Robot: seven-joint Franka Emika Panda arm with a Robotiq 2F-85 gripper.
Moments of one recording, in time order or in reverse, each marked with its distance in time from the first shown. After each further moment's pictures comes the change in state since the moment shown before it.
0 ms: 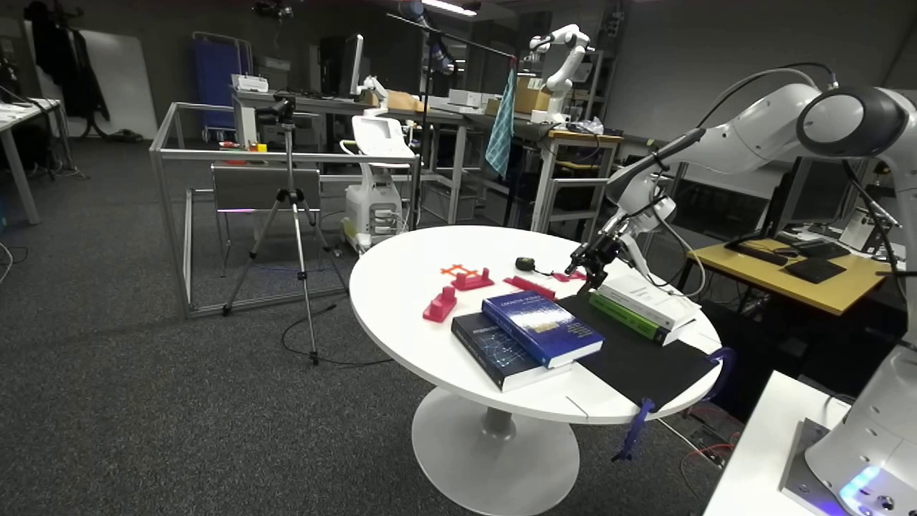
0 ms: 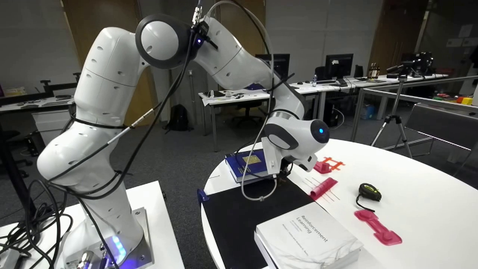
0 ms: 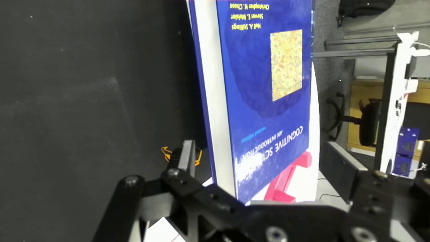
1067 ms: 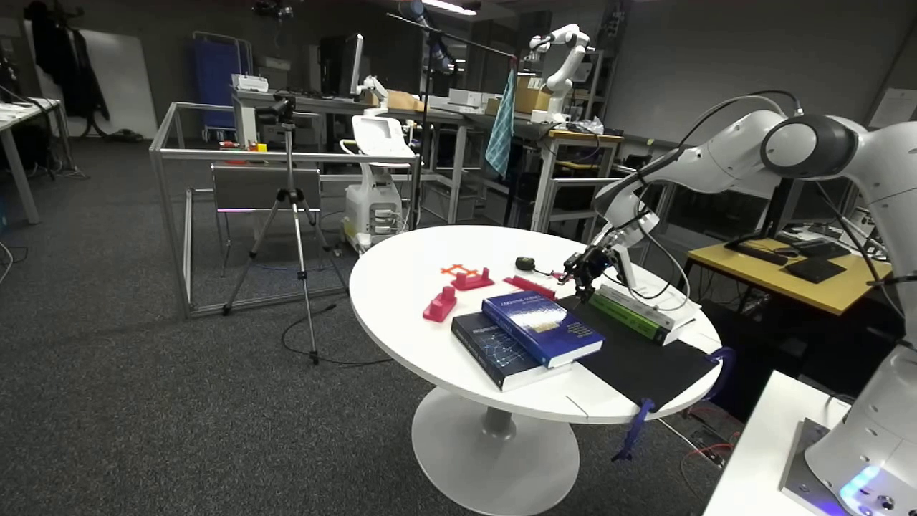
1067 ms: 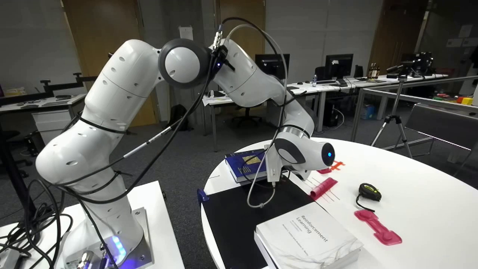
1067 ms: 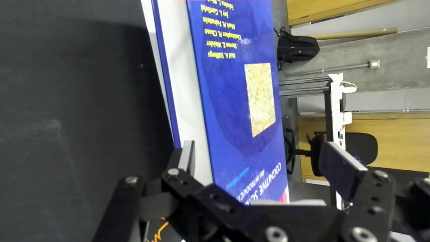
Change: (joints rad) arm -0.030 0.179 0.019 0.163 0.042 -0.261 -0.030
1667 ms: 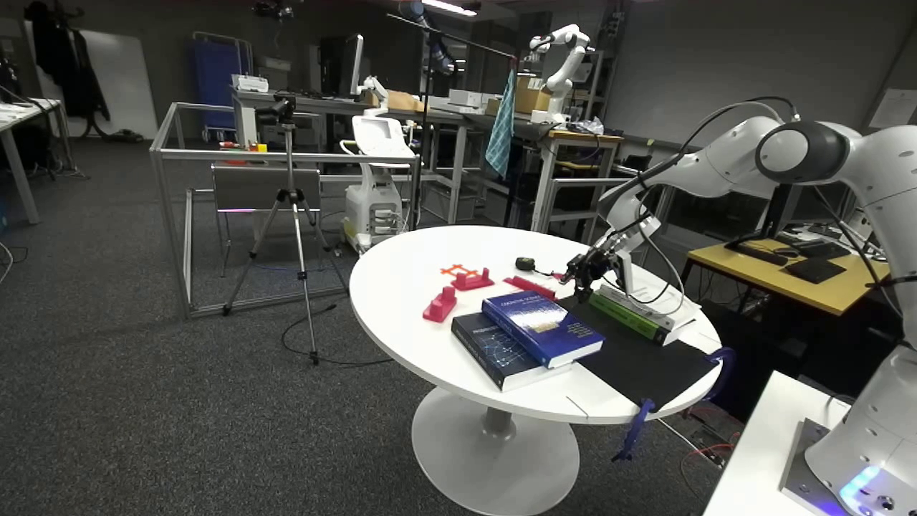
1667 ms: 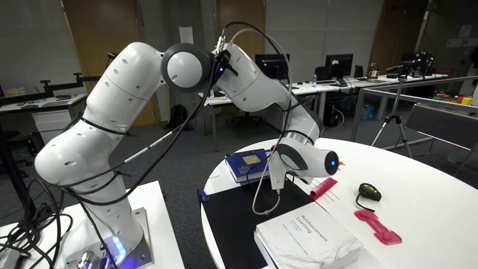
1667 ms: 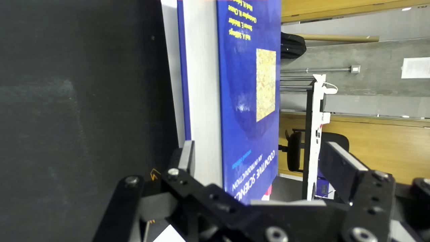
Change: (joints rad) arm -0.022 0.036 -0.010 0.024 0.054 -0.014 -0.150
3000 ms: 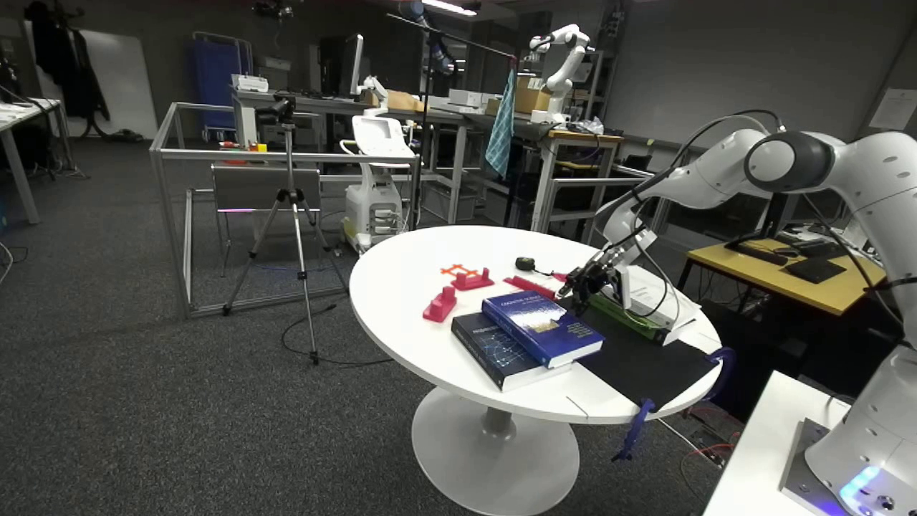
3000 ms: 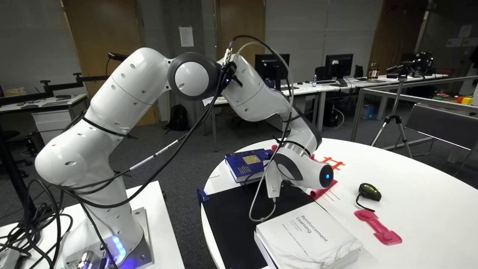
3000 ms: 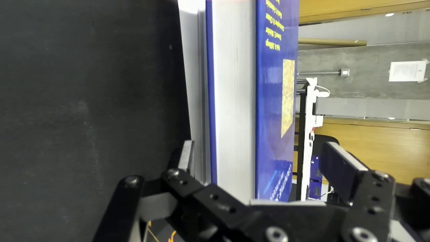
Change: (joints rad) arm 0.006 0.066 0.001 0.004 0.039 -0.007 -0.065
